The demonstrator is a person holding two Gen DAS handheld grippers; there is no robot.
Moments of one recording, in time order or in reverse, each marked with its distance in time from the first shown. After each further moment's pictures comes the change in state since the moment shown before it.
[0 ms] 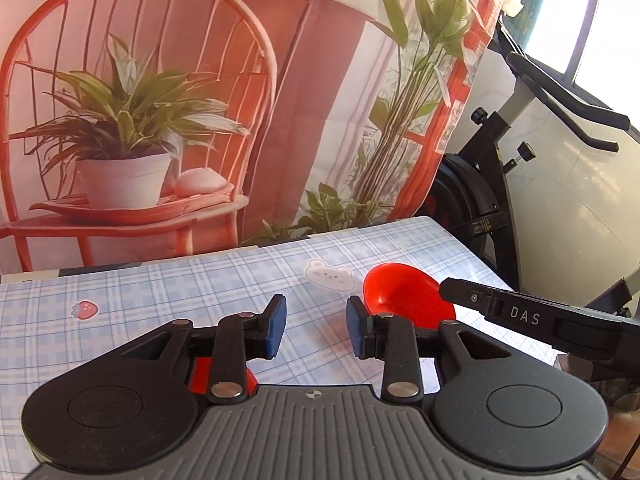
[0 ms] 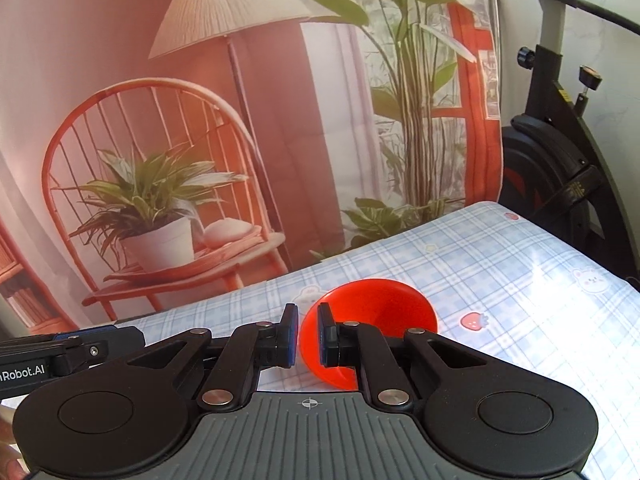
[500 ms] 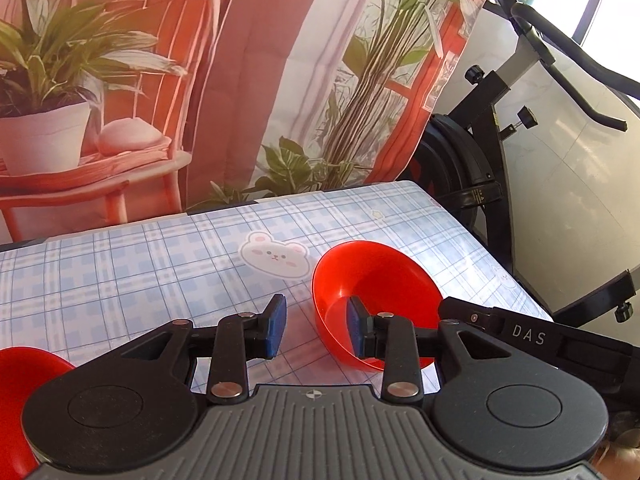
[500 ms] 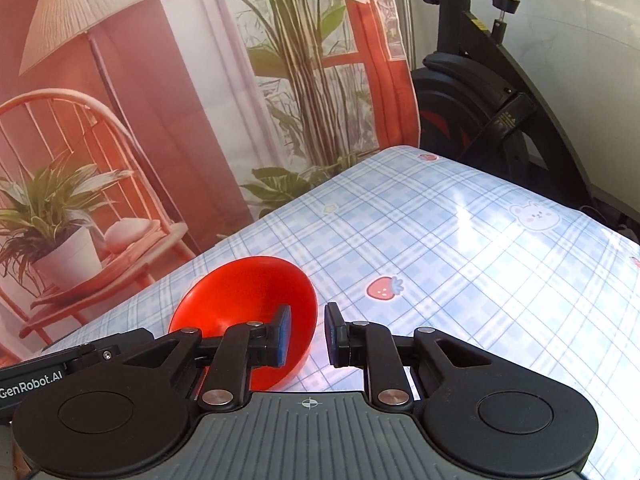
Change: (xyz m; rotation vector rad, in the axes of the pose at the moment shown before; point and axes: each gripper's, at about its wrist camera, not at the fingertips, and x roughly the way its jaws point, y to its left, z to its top) left arm 0.098 -0.029 -0.007 -0.032 0.110 -0.066; right arm 0.039 -0.072 -0.013 0.179 0.078 -0.152
